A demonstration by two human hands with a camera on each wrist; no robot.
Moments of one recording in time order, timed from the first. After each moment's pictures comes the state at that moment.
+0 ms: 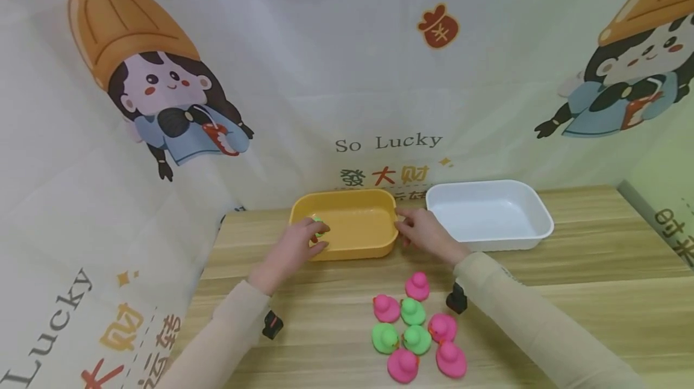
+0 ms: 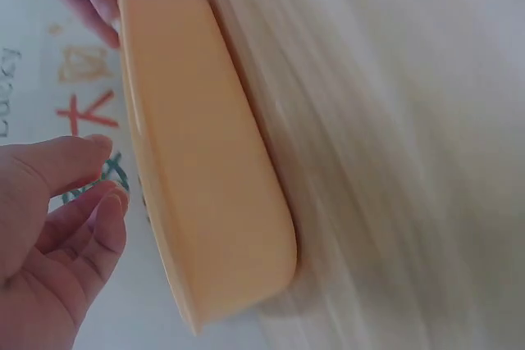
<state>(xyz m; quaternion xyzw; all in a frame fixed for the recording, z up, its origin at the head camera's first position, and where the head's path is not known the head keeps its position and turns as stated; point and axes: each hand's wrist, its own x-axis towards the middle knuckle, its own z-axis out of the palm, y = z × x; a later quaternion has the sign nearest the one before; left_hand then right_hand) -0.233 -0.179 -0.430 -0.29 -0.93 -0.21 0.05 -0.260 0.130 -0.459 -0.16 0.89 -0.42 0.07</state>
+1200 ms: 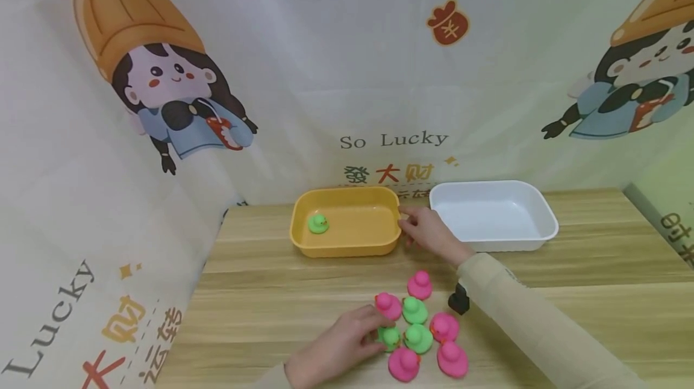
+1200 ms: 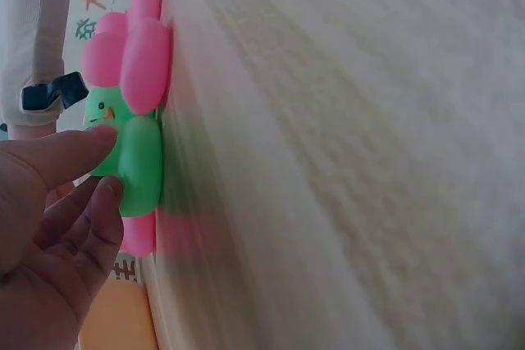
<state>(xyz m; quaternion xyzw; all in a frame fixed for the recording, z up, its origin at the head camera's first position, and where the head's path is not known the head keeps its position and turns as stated) -0.105 -0.115 -0.487 -0.43 -0.84 -0.32 -0.06 -0.257 0.129 -0.457 -0.14 0.89 -0.42 0.08</state>
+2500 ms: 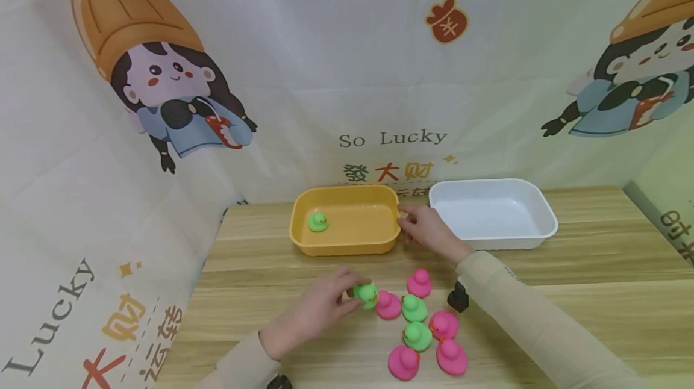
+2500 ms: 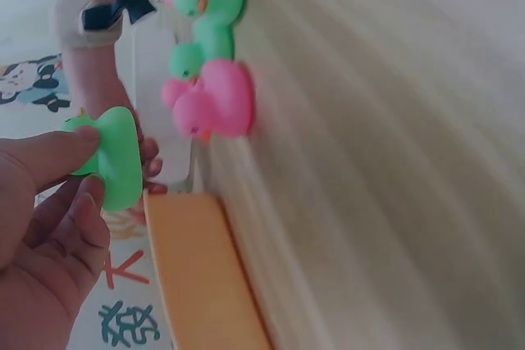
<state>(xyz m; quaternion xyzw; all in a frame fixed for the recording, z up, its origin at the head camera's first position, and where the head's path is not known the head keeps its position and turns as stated) -0.135 -0.137 -0.441 -0.37 -0.87 -0.33 -0.01 -0.256 0.128 -0.456 -0.14 0.89 -0.43 0.09</state>
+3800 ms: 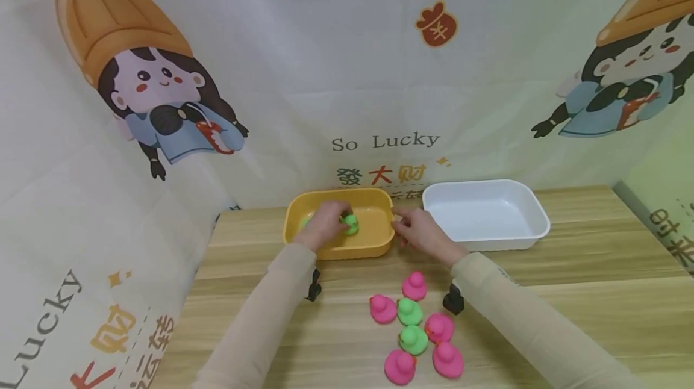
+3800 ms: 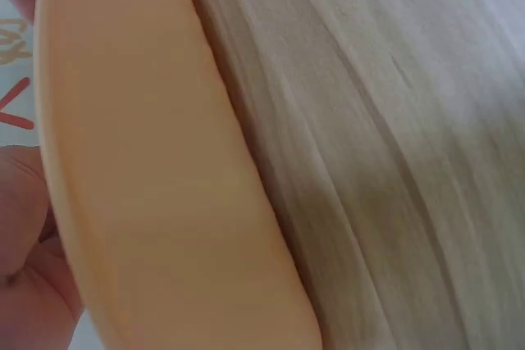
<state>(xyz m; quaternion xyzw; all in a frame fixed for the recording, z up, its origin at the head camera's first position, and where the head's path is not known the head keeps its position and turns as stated) -0.302 -0.112 -0.447 -0.20 -0.95 -0.22 -0.07 -0.260 0.130 -0.459 -0.14 0.89 -0.43 0.08</state>
